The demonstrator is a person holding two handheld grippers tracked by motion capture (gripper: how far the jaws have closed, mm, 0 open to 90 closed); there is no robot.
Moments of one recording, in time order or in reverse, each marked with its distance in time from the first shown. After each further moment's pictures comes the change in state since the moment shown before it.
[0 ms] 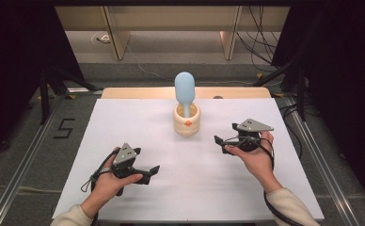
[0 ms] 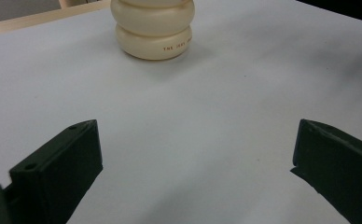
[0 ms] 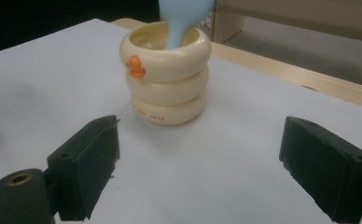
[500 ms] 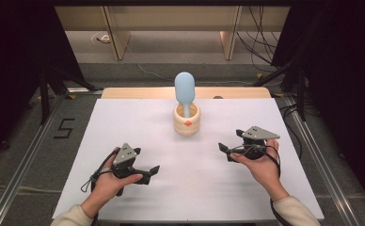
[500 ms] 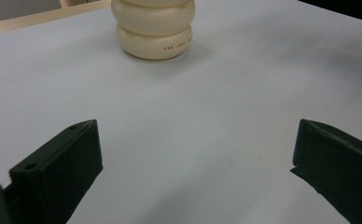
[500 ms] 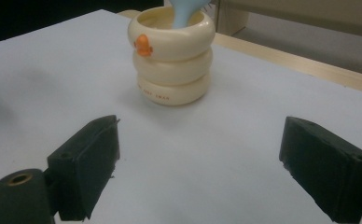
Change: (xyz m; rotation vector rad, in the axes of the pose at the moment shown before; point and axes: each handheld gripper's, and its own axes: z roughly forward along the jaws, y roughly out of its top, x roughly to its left) left arm 0.000 0.000 0.000 0.000 0.002 0.000; right arm 0.001 -0.017 -0.018 0.013 0.013 -0.009
